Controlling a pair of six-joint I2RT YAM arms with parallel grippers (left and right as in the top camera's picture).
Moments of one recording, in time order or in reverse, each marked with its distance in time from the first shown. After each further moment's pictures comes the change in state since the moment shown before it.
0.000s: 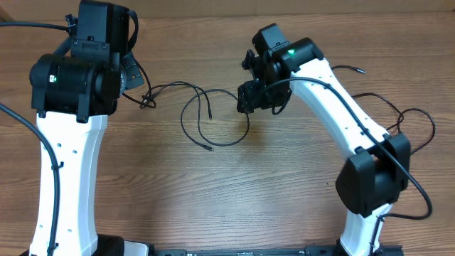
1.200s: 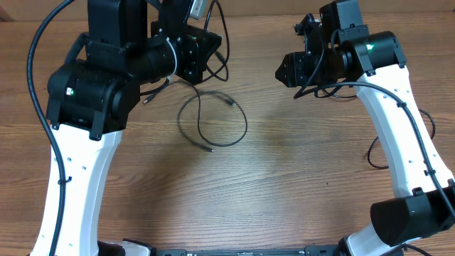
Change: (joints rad) left arm -0.140 -0.035 0.001 0.421 0.856 0.394; right arm -0.216 -0.275 0.000 0.030 -0.038 -0.005
